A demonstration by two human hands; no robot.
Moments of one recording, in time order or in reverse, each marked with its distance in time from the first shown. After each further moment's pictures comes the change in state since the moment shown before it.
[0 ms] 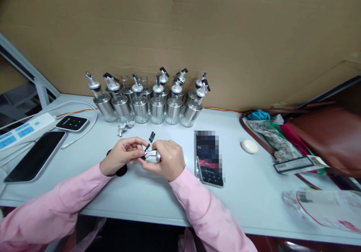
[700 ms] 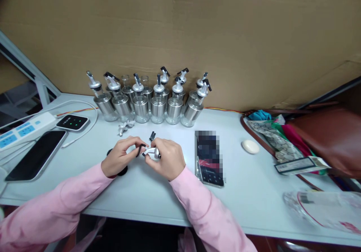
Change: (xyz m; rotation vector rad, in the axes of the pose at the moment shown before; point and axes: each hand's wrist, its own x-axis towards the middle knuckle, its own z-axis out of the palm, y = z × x) left_hand -0.006 0.004 -0.004 0.695 0.065 0.353; right_hand -0.001 0.001 0.001 0.028 -0.163 0.131
